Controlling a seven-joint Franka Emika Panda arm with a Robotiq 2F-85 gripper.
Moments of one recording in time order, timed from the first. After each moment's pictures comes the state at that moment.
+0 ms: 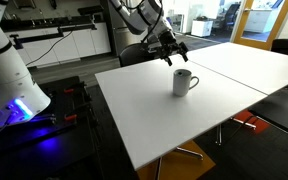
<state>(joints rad) 0.17 0.70 -0.15 -1.68 -0.92 2.05 2.28</state>
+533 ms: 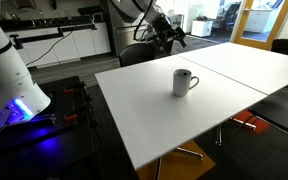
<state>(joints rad) 0.18 0.49 -0.14 -1.85 -1.00 2.02 2.45</state>
